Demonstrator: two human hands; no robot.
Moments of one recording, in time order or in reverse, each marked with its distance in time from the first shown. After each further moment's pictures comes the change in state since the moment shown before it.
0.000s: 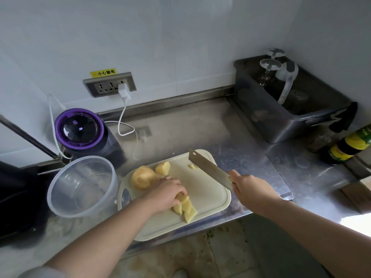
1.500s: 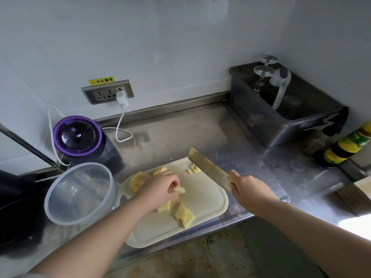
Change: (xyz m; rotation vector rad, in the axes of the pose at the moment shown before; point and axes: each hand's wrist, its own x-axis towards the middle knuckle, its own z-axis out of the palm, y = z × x) left_hand -0.004 -0.007 -0.018 -0.245 0.245 -0.100; right_hand -0.007 -0.006 -0.018 0.068 0.030 0.058
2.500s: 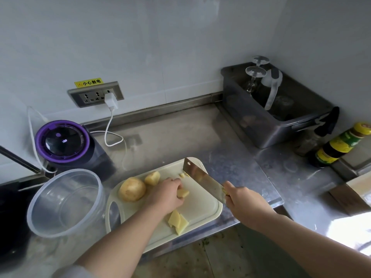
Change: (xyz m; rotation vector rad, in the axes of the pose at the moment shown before) left_hand 0.039 0.016 0.047 0.067 -0.056 -0.197; right_hand -0.006 0.006 0.015 0.012 -0.050 -0.007
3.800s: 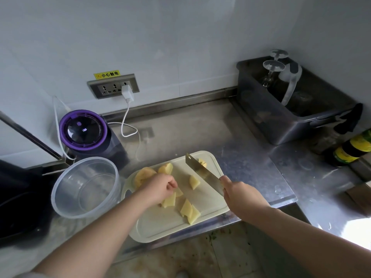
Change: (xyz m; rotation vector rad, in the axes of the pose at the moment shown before) left_hand -0.037 -0.039 -0.041 -0.191 -0.141 -0.107; right_hand 0.009 -0.035 0.009 0.009 0.023 -0.022
